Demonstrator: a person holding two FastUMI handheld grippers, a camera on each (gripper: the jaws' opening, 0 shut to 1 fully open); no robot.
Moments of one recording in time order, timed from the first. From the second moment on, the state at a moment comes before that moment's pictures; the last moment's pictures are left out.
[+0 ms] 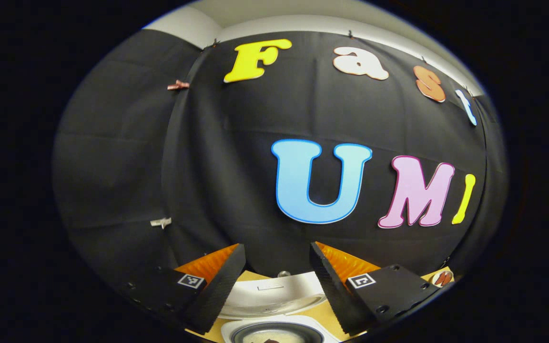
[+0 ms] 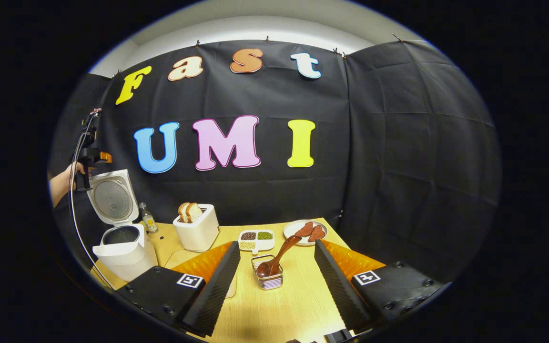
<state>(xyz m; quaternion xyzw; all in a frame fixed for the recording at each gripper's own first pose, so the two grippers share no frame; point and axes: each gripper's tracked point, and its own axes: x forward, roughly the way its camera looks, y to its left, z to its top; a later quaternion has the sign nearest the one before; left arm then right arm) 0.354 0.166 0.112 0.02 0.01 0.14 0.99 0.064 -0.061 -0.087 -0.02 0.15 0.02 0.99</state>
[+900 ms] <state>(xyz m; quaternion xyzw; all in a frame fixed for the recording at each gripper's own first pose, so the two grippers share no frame) 0.269 0.123 0.015 0.00 0.16 0.21 0.96 0.073 -0.028 -0.127 0.00 0.19 0.10 0.98</state>
